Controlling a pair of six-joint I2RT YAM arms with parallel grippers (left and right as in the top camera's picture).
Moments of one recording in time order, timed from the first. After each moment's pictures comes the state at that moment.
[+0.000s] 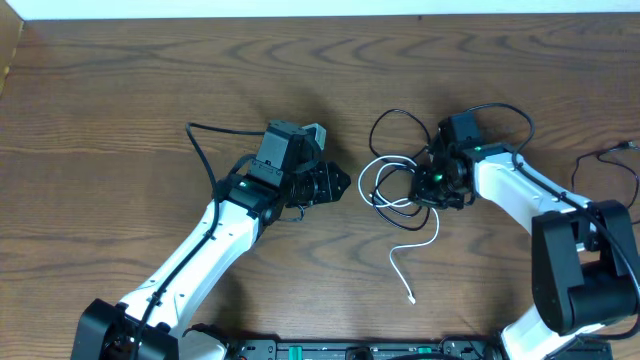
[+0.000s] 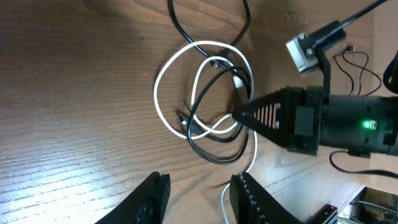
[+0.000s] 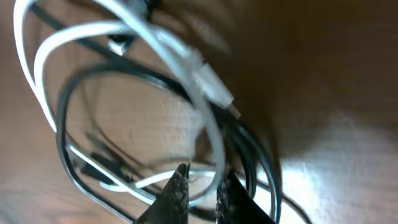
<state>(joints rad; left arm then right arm) -0.45 1.42 0.90 -0.38 0.44 -0.62 0.24 1.79 0.99 -0.57 -0.35 0.46</state>
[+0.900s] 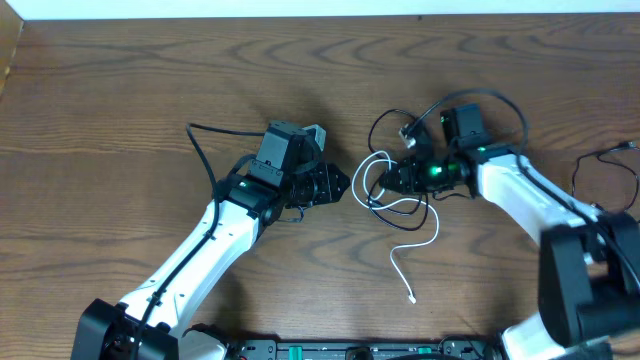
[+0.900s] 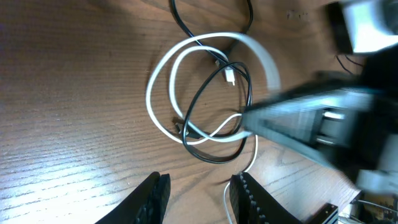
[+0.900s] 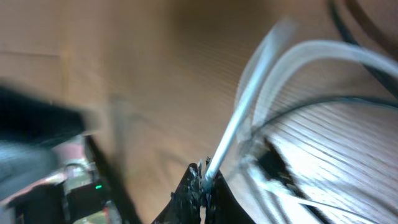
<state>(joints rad) -0.45 1.42 0.90 -0.39 0.44 -0.62 0.23 1.69 0.99 -0.43 -0.83 0.21</state>
